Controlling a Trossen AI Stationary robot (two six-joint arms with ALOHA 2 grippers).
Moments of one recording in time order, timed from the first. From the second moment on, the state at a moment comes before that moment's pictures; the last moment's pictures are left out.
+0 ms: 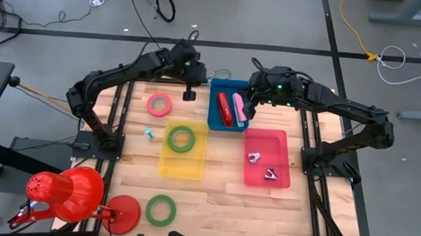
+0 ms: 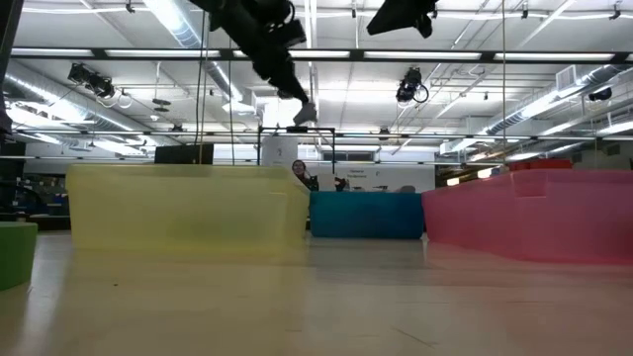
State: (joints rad) left arm 0.56 1.64 1.55 -0.64 0.15 0.65; right arm -0.27 1.32 1.42 -0.58 0.12 0.06
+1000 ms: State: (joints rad) left arm 0.45 1.64 1.79 -0.37 0.62 0.29; right arm -0.31 1.18 1.42 -0.56 0.04 0.07
